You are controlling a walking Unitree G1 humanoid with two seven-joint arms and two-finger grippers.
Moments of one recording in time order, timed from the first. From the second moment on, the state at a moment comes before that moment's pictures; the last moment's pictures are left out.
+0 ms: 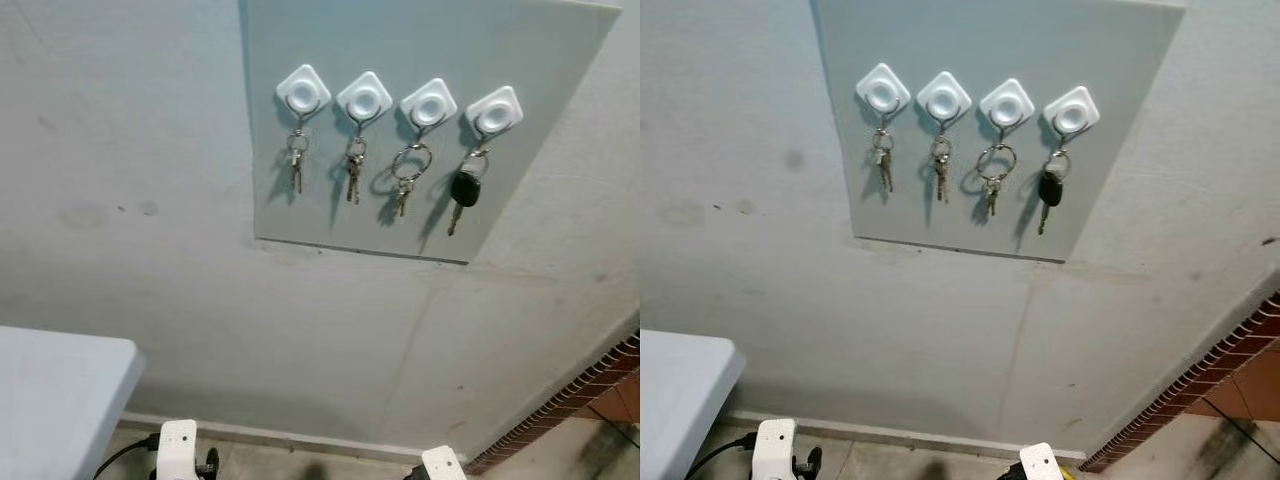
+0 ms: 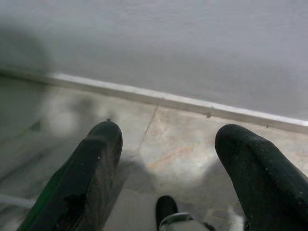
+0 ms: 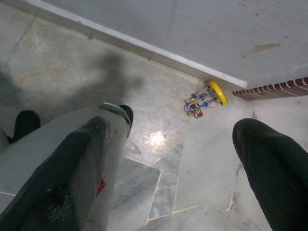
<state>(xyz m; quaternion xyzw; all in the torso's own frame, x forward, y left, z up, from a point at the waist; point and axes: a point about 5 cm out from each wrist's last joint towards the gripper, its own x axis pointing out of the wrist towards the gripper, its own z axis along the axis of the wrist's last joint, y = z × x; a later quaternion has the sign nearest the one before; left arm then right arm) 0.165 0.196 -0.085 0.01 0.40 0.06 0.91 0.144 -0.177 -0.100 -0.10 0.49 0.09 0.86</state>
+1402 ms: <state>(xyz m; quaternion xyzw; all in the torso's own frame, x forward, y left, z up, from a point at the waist) 0.164 0.178 -0.088 -0.01 0.41 0.05 0.91 0.137 -0.192 -0.101 -0.11 0.50 0.08 0.85</state>
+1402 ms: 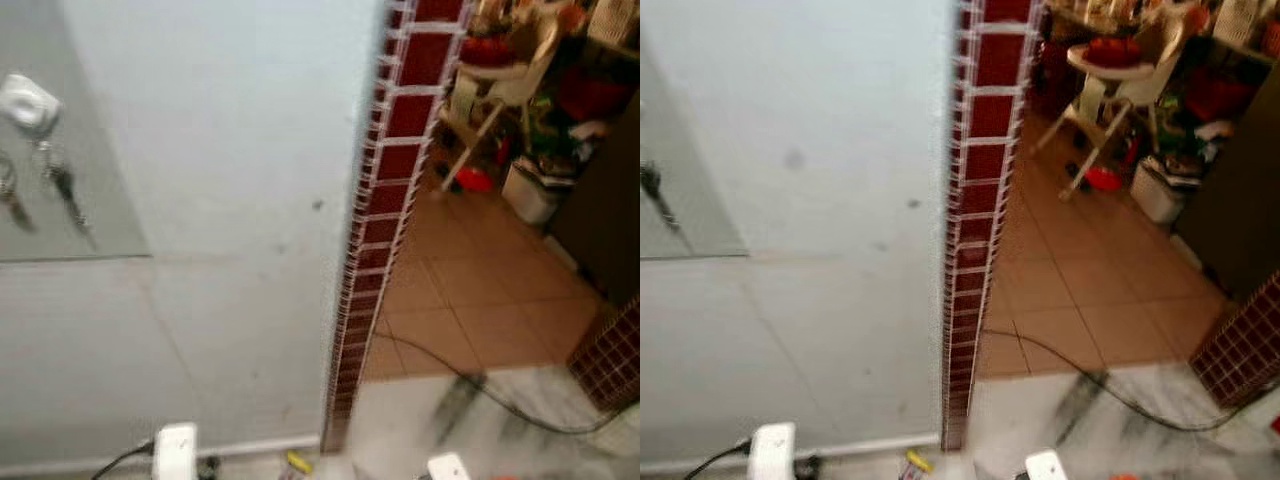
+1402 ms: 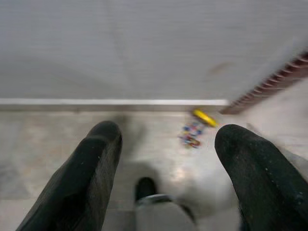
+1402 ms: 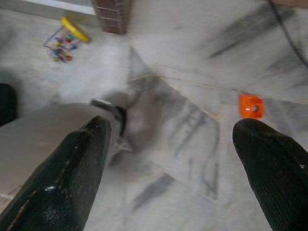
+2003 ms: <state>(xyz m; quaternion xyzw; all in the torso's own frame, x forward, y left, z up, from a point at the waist) 0.157 0.193 -0.089 0.00 0.41 0.06 0.91 0.138 -0.186 -0.102 -0.12 0.50 0.07 0.86</state>
